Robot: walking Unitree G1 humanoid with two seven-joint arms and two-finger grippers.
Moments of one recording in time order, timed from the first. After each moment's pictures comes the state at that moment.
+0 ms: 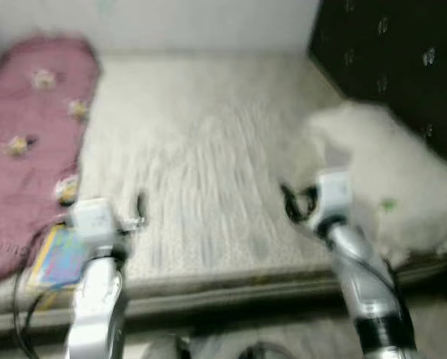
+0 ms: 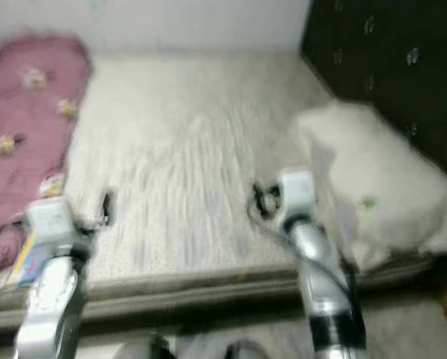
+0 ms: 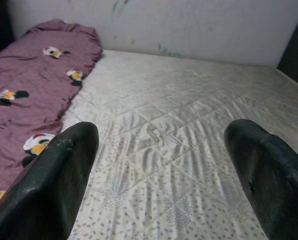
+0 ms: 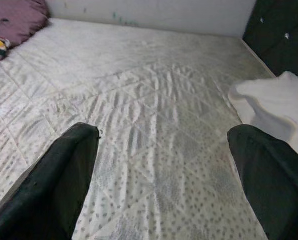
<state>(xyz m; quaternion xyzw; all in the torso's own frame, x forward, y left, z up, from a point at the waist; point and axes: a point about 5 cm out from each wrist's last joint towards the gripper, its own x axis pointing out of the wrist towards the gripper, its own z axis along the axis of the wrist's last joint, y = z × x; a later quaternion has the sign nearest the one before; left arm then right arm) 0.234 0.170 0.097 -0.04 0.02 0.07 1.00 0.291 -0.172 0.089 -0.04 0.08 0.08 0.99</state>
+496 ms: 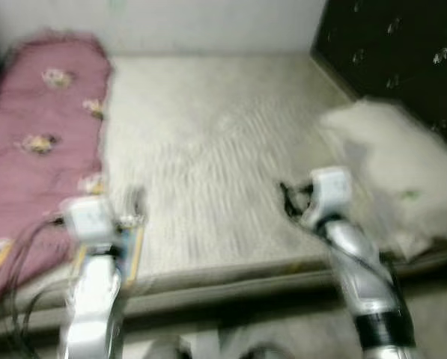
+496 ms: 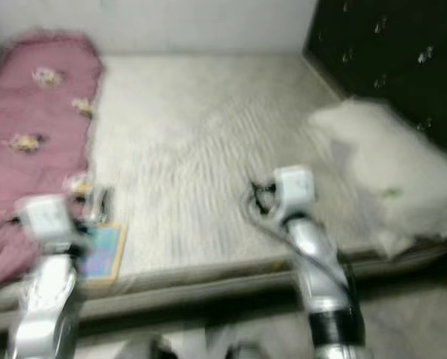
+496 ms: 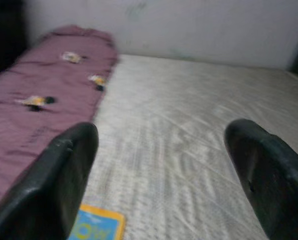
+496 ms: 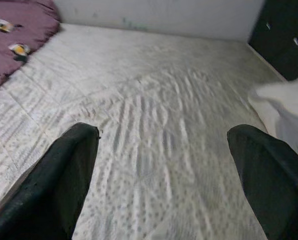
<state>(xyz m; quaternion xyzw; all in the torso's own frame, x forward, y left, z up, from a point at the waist) 0.235 0.170 0.098 -0.04 0.02 0.07 1.00 0.294 -0.171 0.092 -0.04 0.07 0.08 0.99</state>
